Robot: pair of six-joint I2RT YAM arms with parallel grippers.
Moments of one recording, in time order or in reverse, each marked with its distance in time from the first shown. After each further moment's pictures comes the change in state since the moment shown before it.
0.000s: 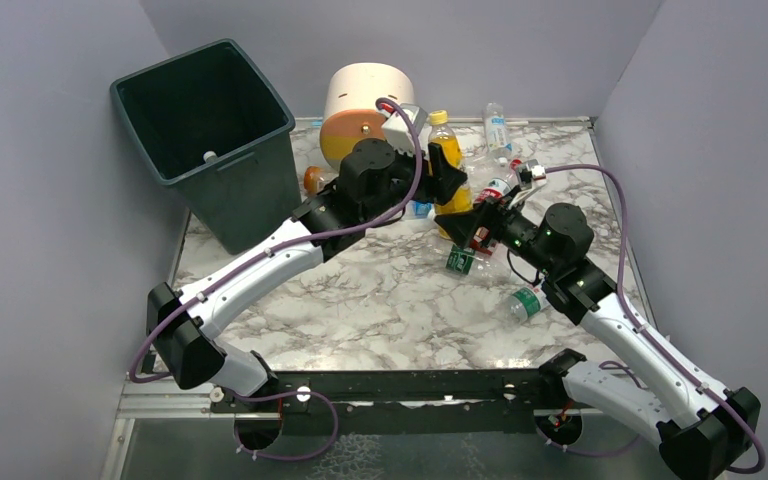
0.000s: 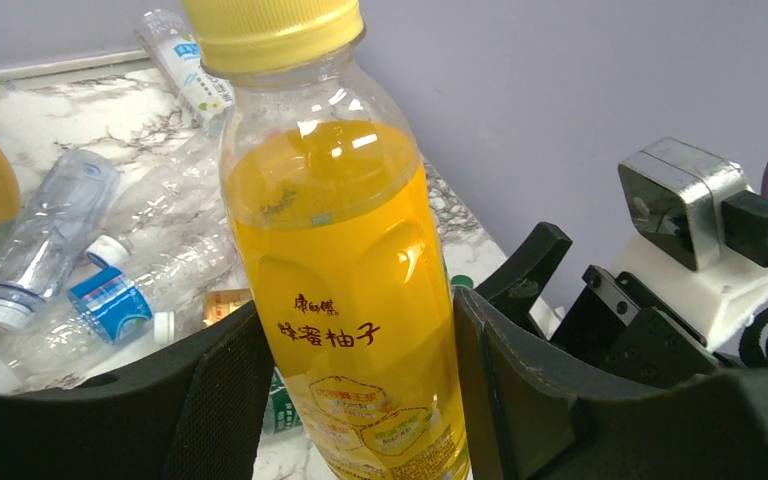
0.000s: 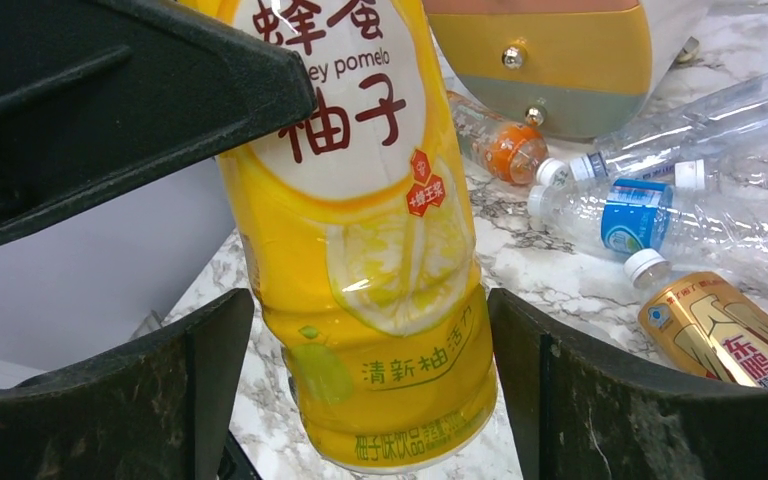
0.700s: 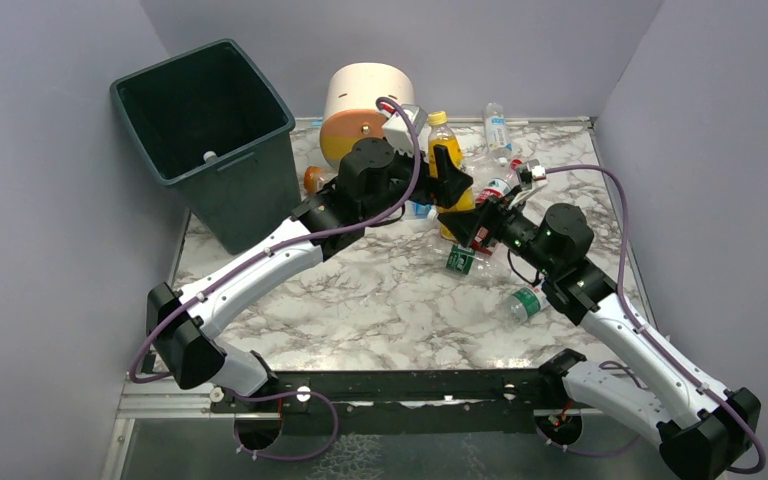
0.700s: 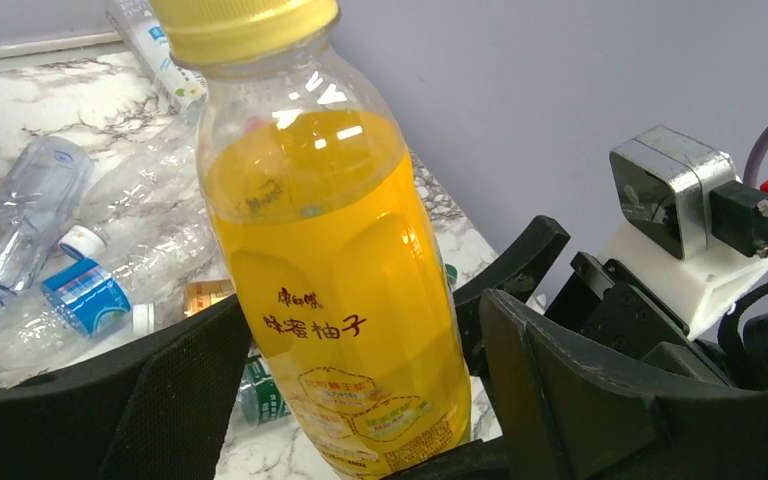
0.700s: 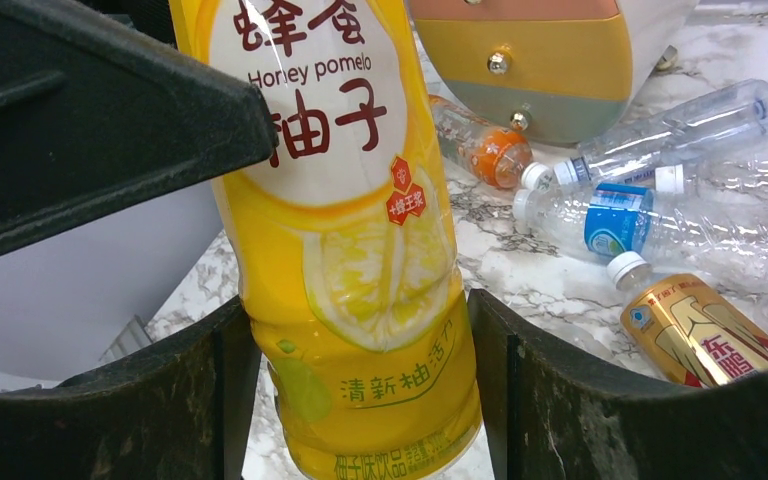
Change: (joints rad) left arm 0.003 0.000 0.000 -0.015 0.045 -0.024; right arm 0.001 -0.002 0.000 -0.005 0.024 -0.023
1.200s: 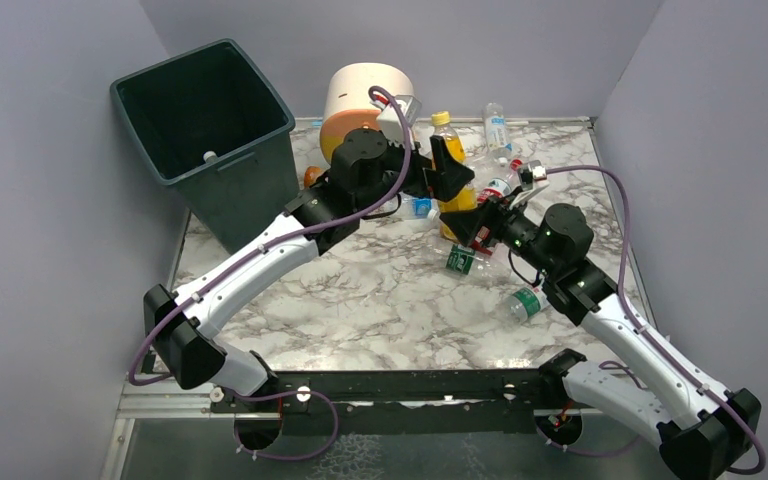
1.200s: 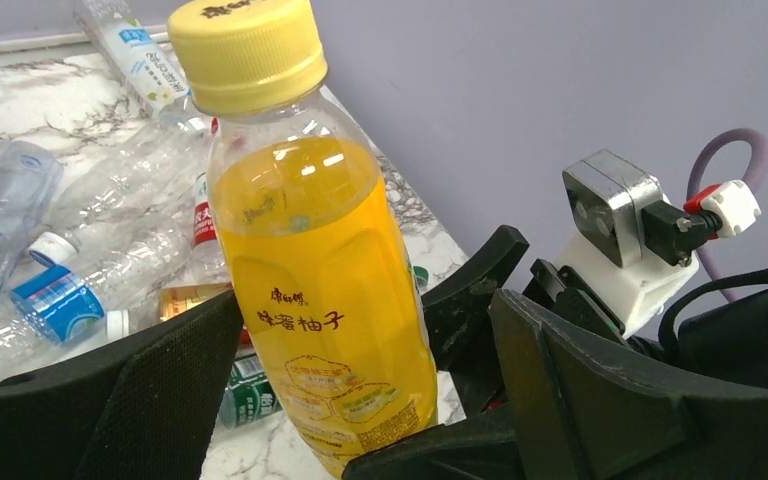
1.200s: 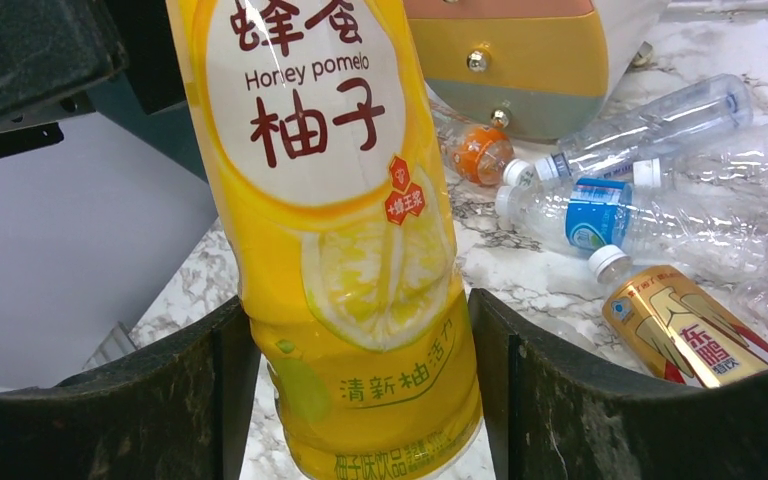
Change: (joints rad) left arm 0.043 -0.001 0.045 -0.026 0.094 -0.071; right arm 0.000 -0.007 -0.001 -0.020 0.031 -0.011
